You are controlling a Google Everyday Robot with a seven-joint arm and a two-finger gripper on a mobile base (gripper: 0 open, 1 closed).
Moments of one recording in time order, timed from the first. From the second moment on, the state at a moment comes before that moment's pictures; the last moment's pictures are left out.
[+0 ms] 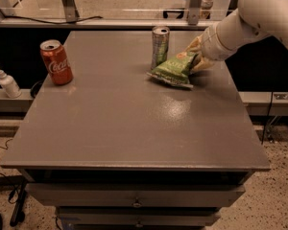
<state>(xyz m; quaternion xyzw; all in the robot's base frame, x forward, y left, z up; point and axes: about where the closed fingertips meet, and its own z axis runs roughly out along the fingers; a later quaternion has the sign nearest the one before) 0.688 -0.161 0.861 -0.74 0.59 -0.06 0.33</state>
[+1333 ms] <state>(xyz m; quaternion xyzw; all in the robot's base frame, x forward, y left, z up) 0.666 -0.179 0.890 -0.73 0.61 -0.06 0.32</state>
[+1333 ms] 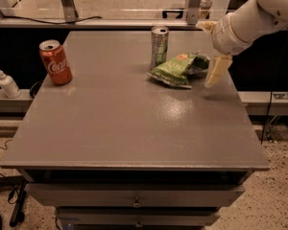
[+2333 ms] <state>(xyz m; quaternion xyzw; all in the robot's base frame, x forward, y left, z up) 0.606 -0.245 0.987 -0.66 0.64 -0.01 0.39</state>
